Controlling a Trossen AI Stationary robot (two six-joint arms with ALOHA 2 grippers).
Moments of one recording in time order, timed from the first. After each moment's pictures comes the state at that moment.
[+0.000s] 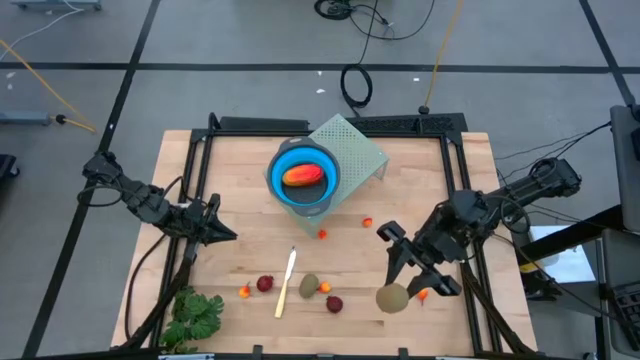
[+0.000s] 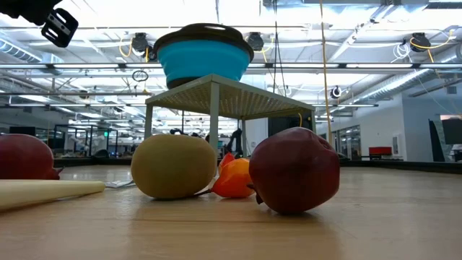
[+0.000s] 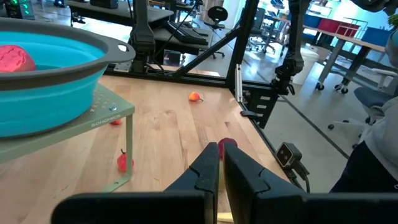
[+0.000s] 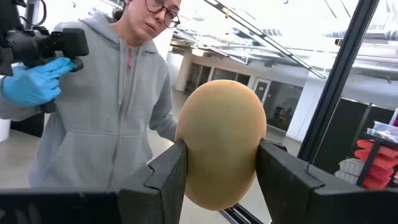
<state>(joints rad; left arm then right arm) -0.59 0.33 0.41 -0.23 -0.32 -0.27 0.39 1.18 1.02 0.45 -0.53 -0.16</state>
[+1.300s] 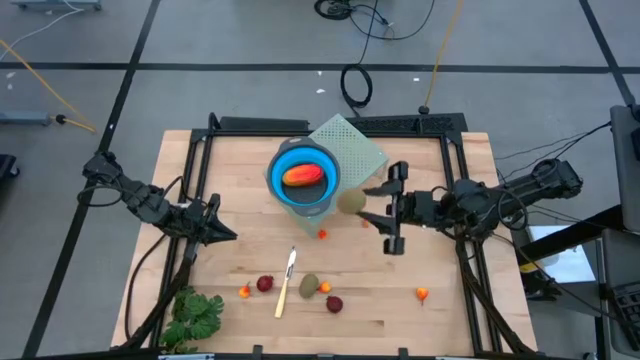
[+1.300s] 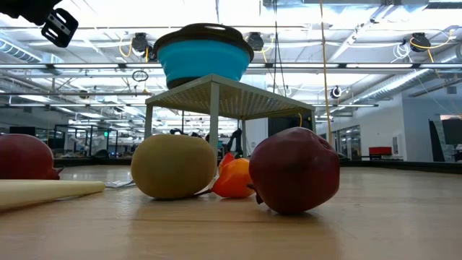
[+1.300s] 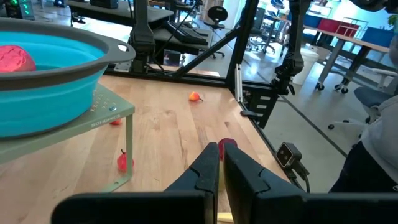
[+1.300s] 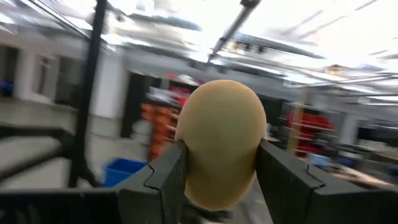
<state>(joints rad) -0.59 0.33 0.41 -0.23 -0.32 -0.27 0.33 1.18 1.02 0.54 0.34 -0.30</state>
